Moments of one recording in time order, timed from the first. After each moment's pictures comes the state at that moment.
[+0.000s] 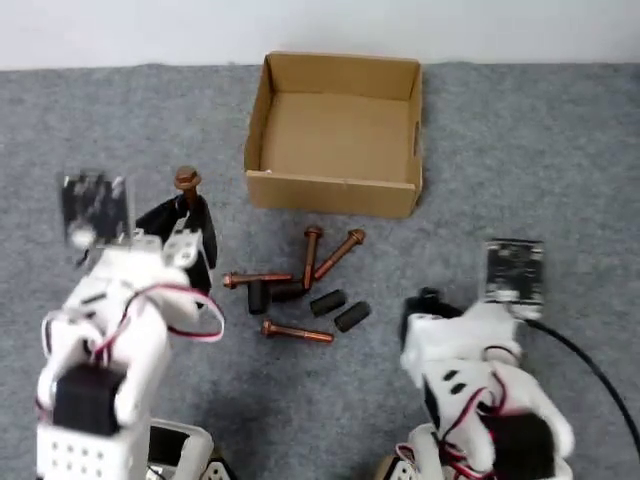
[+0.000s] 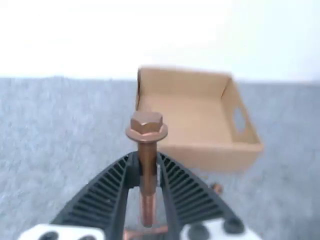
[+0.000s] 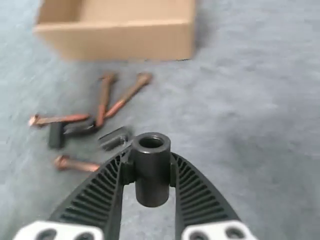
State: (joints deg) left arm 6.8 -68.4 42.2 61.0 17.5; right arm -15.6 -84.4 51.9 83.8 -14.5
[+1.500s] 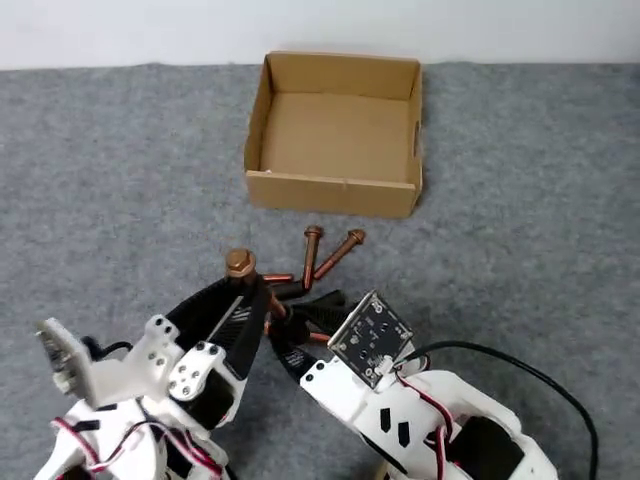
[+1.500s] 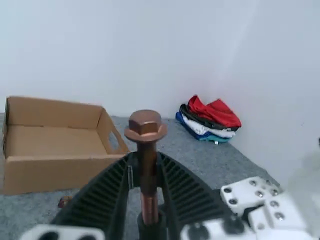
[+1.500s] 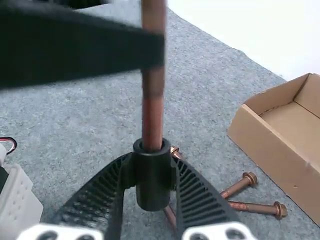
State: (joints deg) left arm 31.6 -103.5 58.2 63.1 30.5; right arm -52.7 -86.2 57.4 59.2 3.6
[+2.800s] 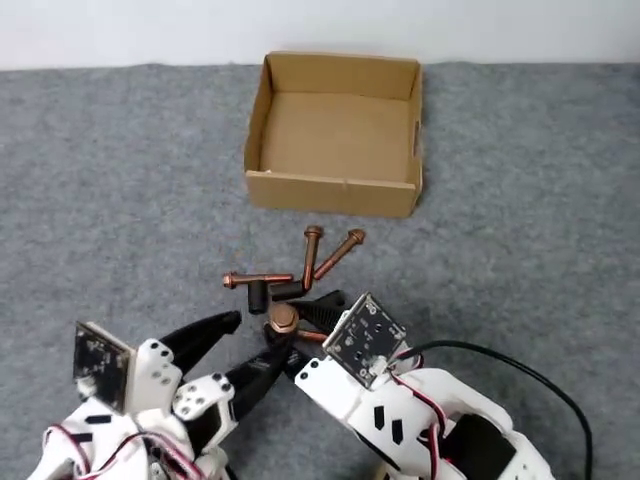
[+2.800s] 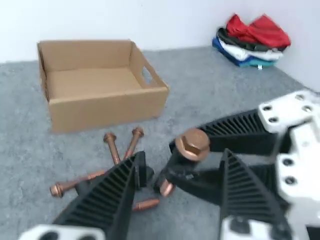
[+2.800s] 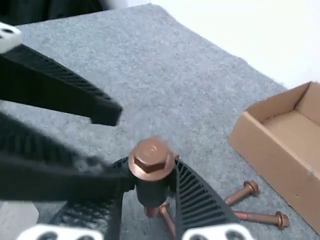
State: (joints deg) left arm 32.1 -103.7 52.1 87.6 20.6; right arm -52.4 -86.2 60.1 55.6 3.9
